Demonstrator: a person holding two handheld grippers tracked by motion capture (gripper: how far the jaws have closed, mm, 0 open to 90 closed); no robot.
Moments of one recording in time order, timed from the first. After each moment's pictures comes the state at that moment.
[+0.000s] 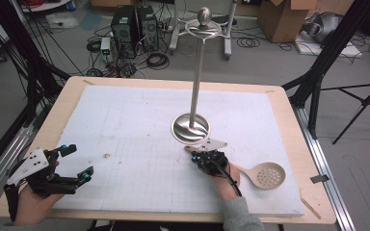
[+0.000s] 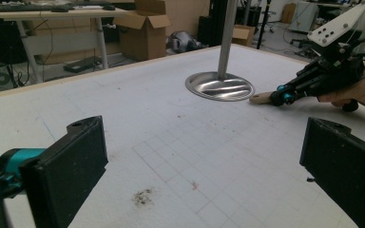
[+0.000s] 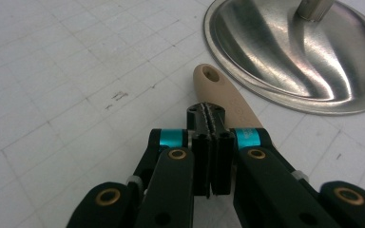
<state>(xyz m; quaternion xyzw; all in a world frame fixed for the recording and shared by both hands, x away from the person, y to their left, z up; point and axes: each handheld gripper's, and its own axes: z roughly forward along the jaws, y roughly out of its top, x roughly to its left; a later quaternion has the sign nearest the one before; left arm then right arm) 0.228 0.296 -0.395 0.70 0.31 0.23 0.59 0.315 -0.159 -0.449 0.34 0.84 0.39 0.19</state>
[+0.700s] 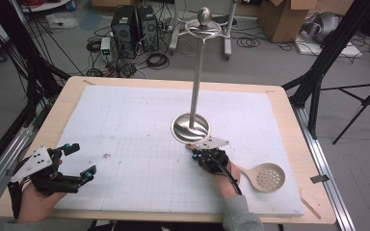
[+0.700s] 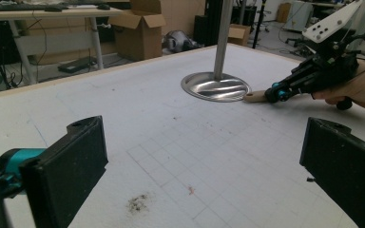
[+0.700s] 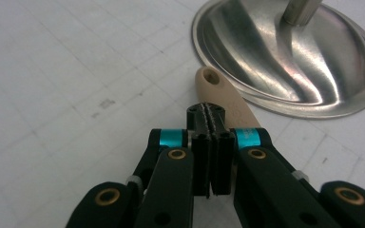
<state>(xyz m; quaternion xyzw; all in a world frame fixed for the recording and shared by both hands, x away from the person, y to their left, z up) 0.233 0.292 -0.395 0.70 0.31 0.23 0.60 0.318 -0.161 -0.446 0.35 0.83 0.40 0.19</state>
